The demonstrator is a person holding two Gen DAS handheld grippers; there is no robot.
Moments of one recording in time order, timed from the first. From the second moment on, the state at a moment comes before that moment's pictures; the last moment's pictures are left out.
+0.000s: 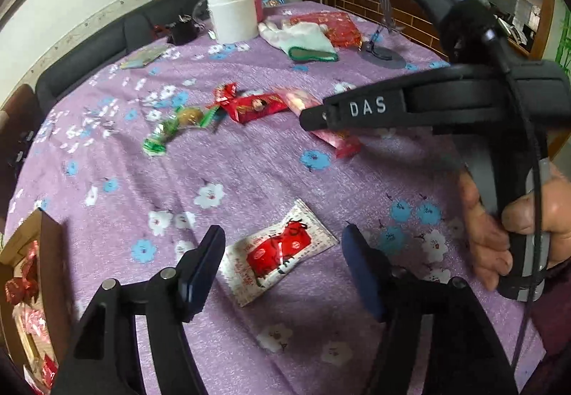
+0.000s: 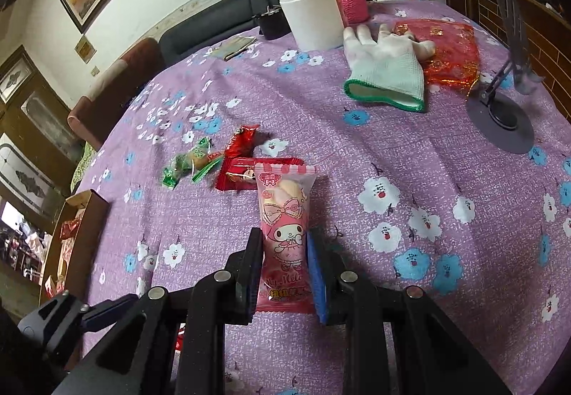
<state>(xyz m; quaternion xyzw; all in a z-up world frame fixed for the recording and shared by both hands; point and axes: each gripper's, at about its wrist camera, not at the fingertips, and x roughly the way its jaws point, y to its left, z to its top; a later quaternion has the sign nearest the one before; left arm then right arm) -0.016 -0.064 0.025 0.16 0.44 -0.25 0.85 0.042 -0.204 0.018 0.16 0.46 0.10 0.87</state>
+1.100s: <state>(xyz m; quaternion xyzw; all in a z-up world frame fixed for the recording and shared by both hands) -0.070 0.015 0.068 0.04 0.41 -0.17 0.90 0.023 -0.194 0.042 0.15 0.40 0.12 0.90</state>
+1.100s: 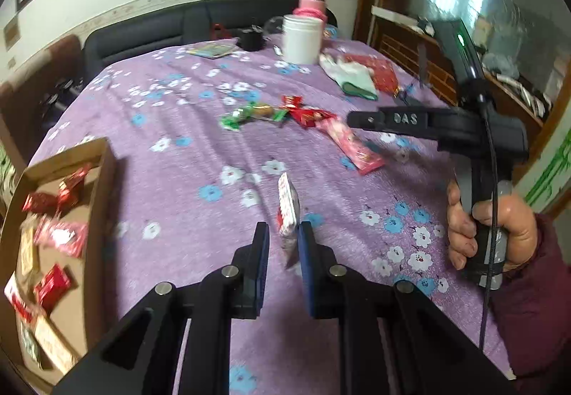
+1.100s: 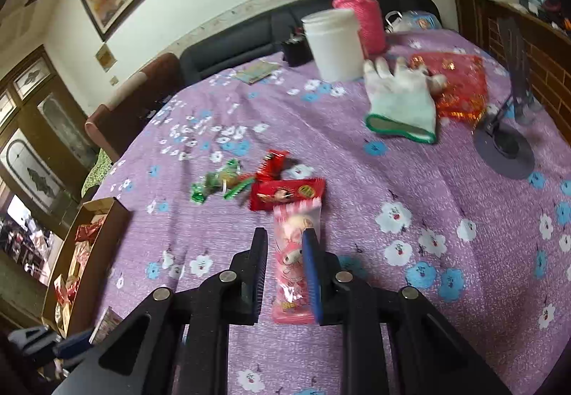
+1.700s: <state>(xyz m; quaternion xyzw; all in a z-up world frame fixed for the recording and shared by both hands) -0.099 0.061 0.069 -0.01 0.41 -0.17 0.90 0.015 -0.154 0.017 0.04 0.42 0.07 0.90</state>
